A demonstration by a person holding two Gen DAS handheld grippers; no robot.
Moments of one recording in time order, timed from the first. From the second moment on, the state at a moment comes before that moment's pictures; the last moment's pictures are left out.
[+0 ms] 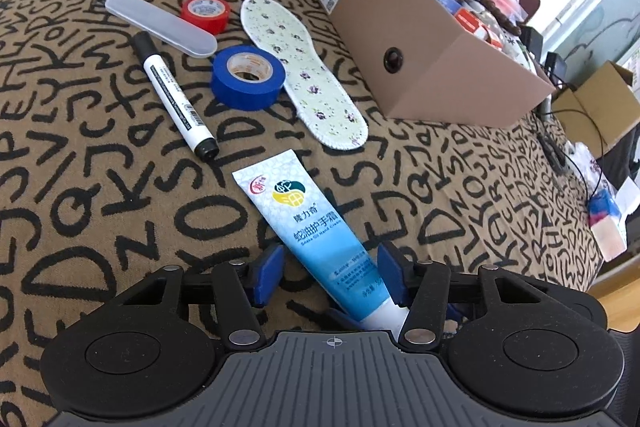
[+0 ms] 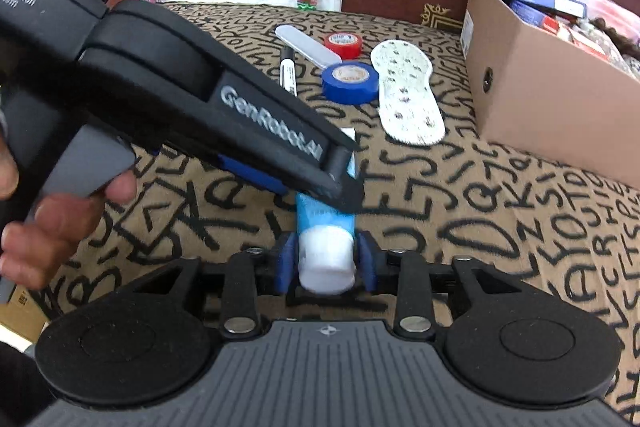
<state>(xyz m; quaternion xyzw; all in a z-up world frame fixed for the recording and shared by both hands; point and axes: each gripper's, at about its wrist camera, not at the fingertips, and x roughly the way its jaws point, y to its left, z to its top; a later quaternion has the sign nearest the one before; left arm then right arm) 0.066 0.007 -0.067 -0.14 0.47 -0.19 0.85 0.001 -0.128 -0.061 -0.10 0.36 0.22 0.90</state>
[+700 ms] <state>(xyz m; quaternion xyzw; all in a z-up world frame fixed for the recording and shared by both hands) 0.076 -0.039 -0.038 -0.11 0.45 -0.22 0.86 0.010 -0.158 -0.048 -0.05 0.35 0.20 0.91</state>
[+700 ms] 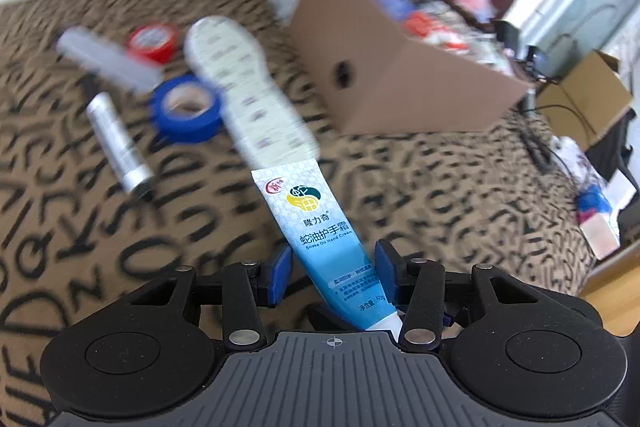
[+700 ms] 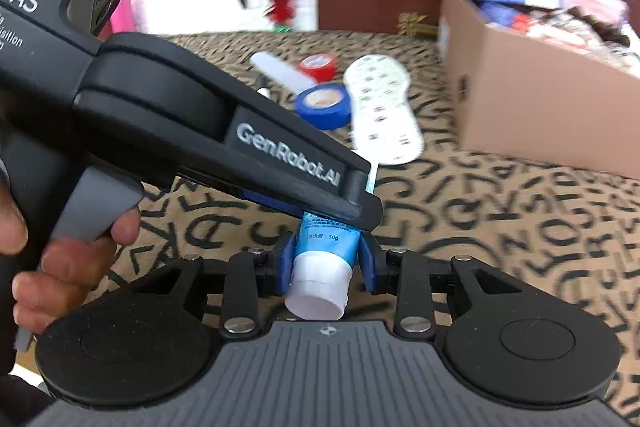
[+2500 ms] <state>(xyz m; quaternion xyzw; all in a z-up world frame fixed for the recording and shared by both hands) 0.236 -0.284 0.063 -0.01 0.33 -0.34 0.88 0.159 -0.393 0.028 -0.09 0.18 0.02 0.98</state>
